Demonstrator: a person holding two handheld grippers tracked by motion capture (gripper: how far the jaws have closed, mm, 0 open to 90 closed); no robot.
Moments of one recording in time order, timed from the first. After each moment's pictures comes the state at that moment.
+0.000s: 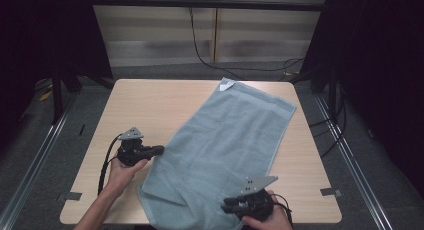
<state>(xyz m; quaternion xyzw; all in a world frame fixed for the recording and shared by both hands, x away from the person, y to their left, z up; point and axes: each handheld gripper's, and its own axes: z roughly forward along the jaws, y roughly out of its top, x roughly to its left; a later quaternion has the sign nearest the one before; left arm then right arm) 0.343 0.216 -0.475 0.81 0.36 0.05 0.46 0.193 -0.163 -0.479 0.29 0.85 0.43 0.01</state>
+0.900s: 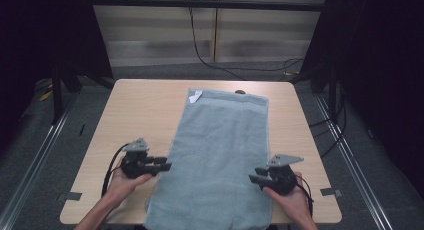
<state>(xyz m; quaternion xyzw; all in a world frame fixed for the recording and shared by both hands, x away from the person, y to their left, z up) 0.331 0.189 -0.476 0.84 0.31 0.01 0.45 0.239 -0.231 -0.481 0.42 0.81 0.38 0.13</state>
